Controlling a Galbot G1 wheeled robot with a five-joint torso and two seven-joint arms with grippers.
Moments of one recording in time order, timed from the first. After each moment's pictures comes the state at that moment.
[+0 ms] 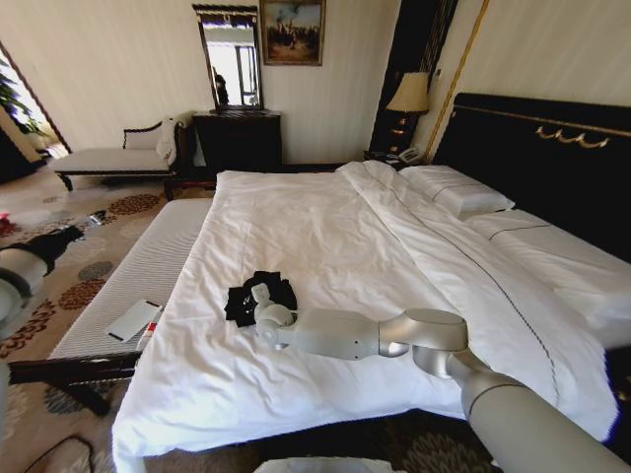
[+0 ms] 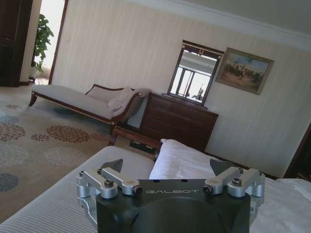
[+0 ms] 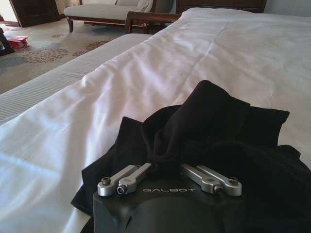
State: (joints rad) left arm 1.09 -0.80 -1.14 -2.01 -1.30 0.69 -0.41; right arm -0.08 1.48 -1.08 1.33 1.40 -0.16 0.79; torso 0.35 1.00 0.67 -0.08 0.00
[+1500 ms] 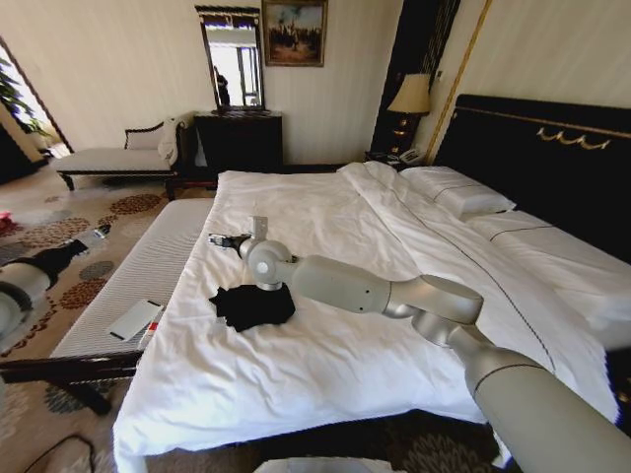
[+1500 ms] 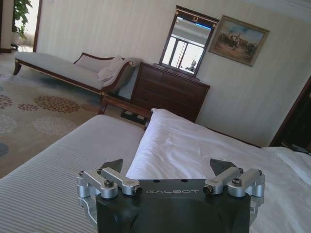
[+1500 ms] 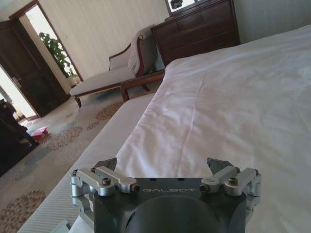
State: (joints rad) left arm 1.20 -0.81 -1.14 -2.08 -1.41 0.73 -0.44; right arm 0.02 1.29 -0.77 1.55 1.61 -0.10 0.75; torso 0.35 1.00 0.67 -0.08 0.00
